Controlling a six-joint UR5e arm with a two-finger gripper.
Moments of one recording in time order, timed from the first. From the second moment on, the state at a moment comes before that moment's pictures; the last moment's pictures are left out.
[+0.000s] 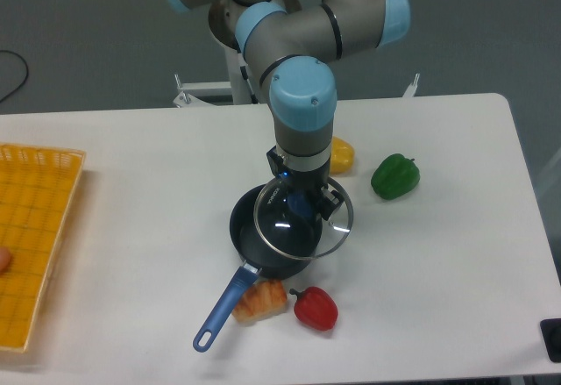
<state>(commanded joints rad) 2.44 -1.86 -1.57 -1.25 1.59 1.18</state>
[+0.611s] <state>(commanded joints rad) 2.49 -1.86 -1.57 -1.24 1.59 1.19</state>
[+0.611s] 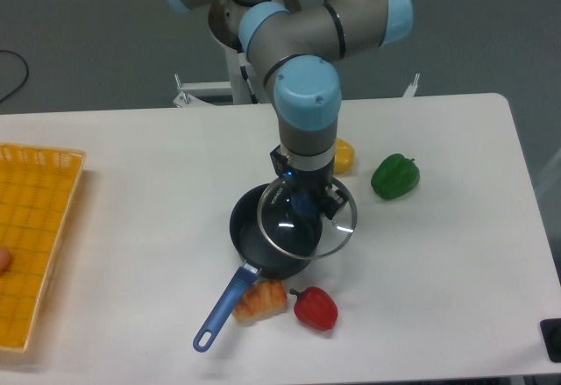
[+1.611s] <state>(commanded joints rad) 2.59 -1.93 -1.56 -1.21 1.60 1.30</state>
